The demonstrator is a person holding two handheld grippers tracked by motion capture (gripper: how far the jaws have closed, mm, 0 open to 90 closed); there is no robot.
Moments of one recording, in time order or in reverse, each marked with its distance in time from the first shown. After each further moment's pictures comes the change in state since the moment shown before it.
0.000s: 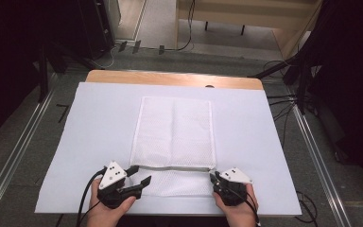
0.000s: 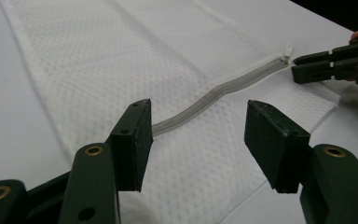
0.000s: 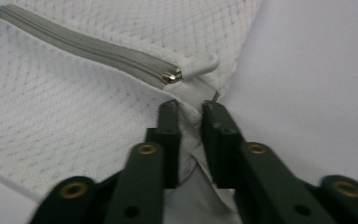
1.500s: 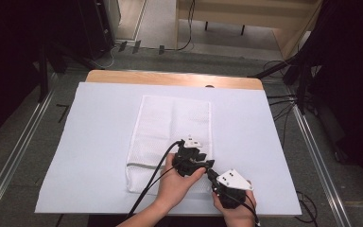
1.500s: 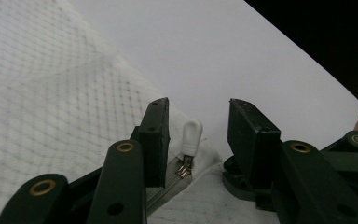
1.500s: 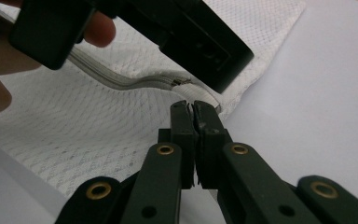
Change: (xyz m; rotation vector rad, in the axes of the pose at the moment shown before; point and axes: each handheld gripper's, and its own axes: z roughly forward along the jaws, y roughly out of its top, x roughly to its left) left arm -0.077 0.080 0.156 0.203 -0.228 -0.076; right arm 0.013 0.009 -0.015 -0.151 0.041 -0.111
